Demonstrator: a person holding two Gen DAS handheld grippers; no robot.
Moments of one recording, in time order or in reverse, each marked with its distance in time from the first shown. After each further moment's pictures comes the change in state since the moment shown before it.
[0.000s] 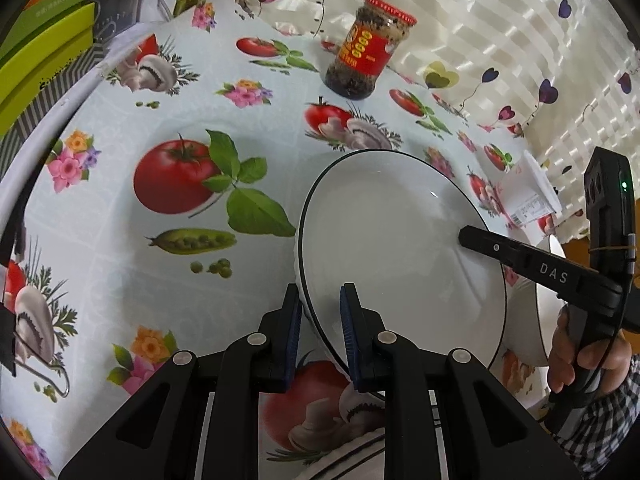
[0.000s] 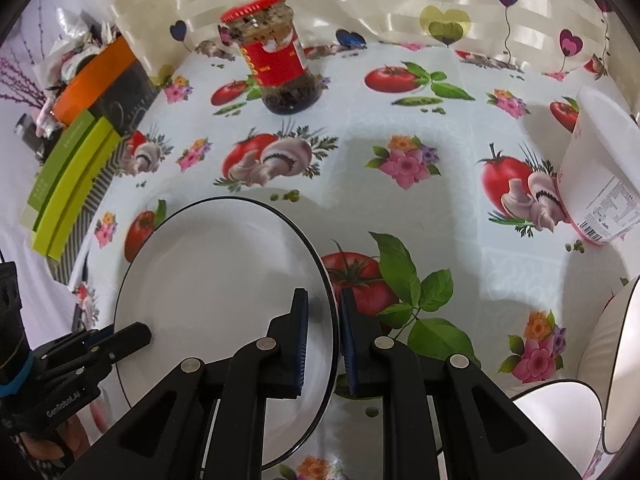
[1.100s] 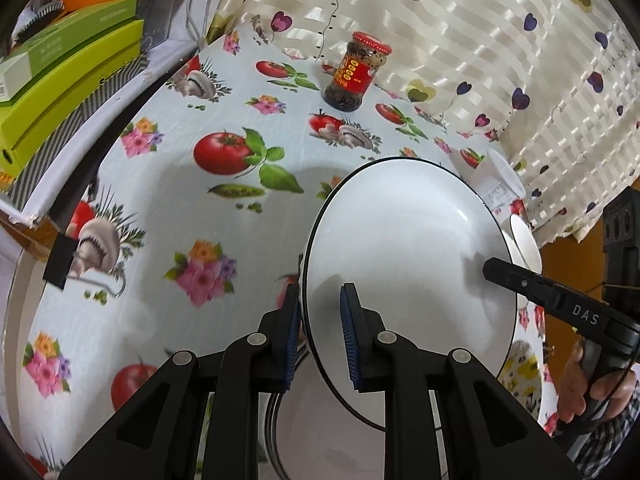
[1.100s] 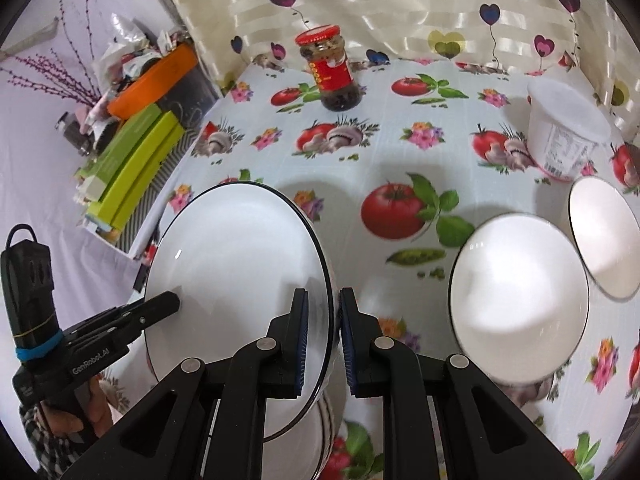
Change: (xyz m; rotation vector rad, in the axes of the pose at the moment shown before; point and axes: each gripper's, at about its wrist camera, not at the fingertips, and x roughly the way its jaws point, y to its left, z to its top) left arm -0.086 -0.004 -0.062 -0.008 -0.059 0.006; right arm -0.098 0.043 -0.082 0.011 -0.049 0.081
